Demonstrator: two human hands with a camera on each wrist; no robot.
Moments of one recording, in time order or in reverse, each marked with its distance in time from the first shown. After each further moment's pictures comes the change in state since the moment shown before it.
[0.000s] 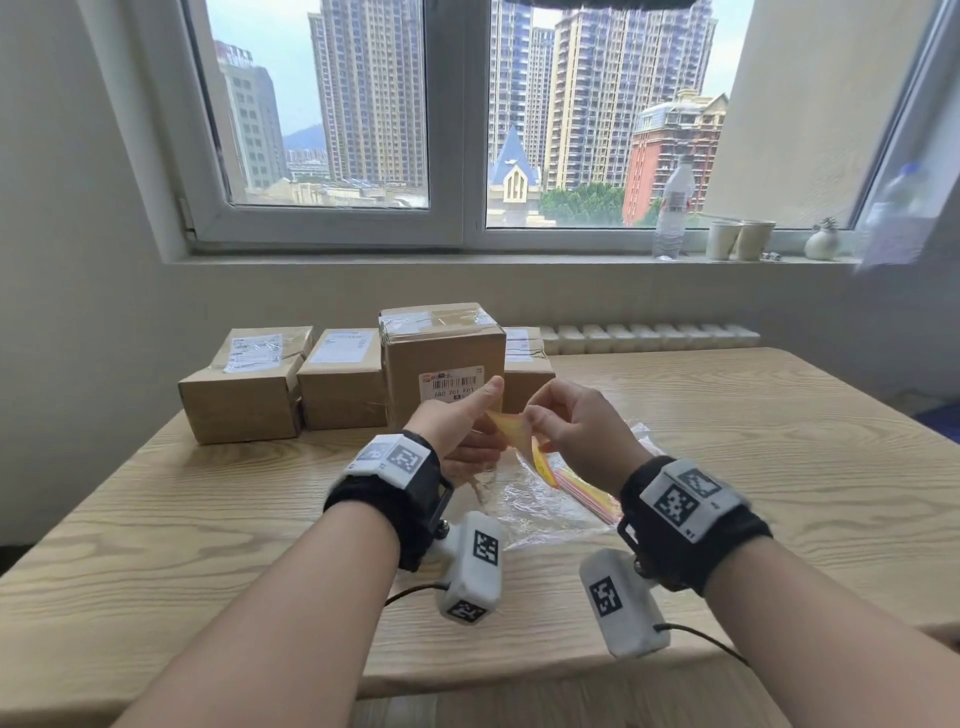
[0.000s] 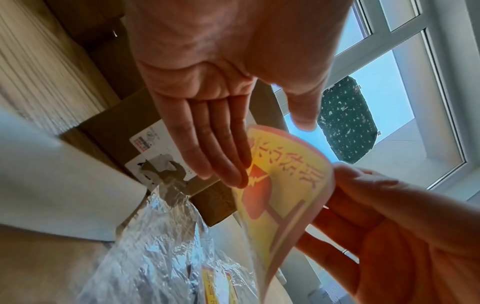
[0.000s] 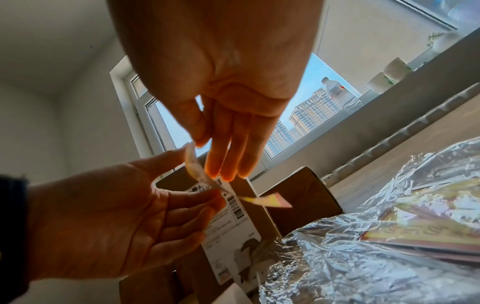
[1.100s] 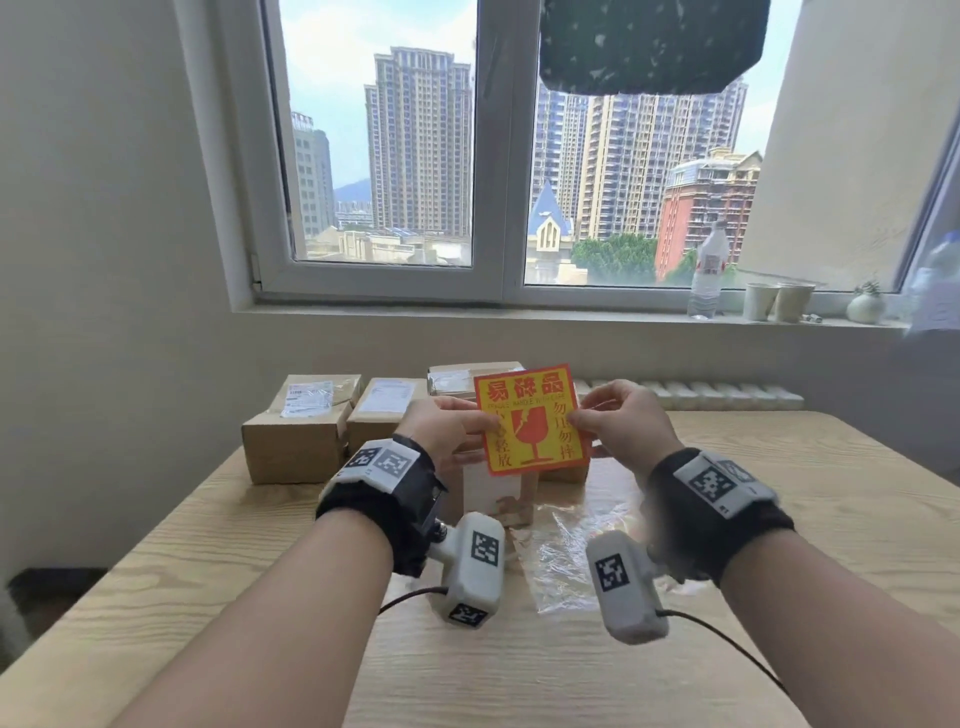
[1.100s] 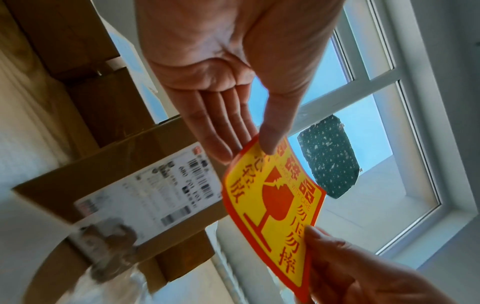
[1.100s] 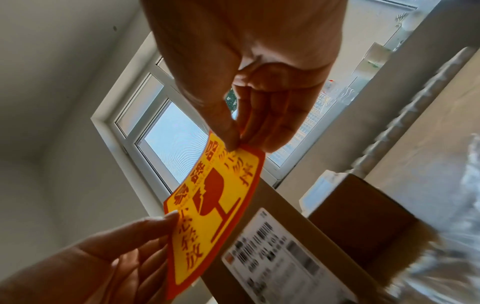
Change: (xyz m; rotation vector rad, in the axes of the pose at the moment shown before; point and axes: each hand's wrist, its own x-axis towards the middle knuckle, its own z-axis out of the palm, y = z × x) left_hand -0.034 0.050 -0.044 -0.067 0.090 0.206; right_hand 0.041 -0.043 -0.021 0.209 0.145 0.217
